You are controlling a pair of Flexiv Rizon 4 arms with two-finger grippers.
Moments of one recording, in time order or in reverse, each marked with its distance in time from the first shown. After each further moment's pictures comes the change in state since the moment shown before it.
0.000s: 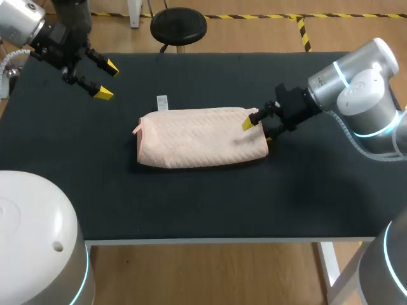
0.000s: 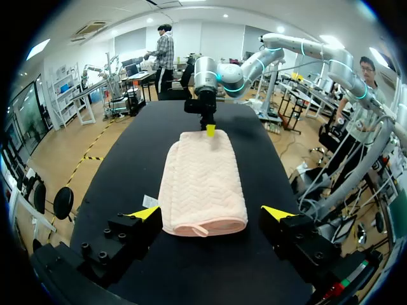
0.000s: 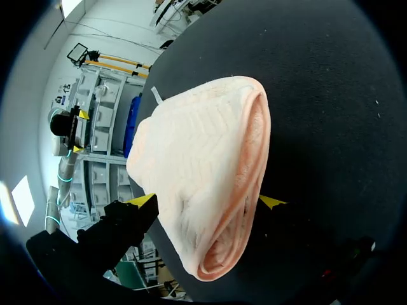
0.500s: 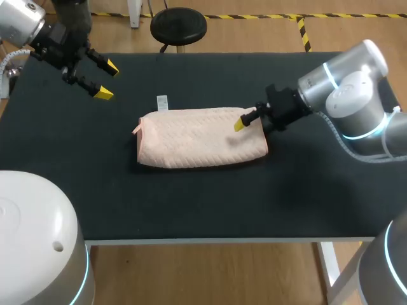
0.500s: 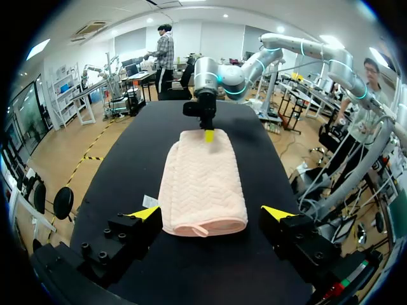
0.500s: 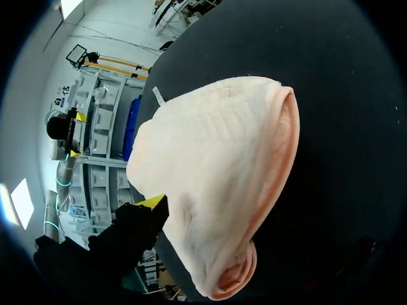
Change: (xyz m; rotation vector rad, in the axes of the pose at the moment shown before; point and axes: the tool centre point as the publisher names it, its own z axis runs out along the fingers) left arm 0.000 0.000 0.000 0.000 0.000 0.000; right arm 0.013 0.007 0.020 -0.019 -0.008 0.008
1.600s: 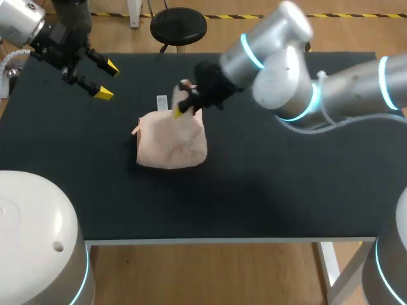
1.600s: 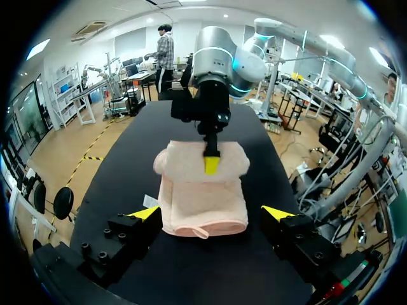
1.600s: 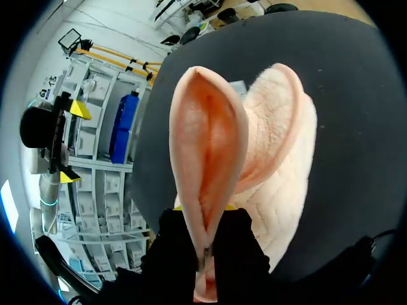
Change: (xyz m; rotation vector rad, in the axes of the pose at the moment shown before) left arm 0.000 0.000 0.000 0.000 0.000 0.000; right arm 0.170 0.031 0.104 0.005 -0.140 -0.034
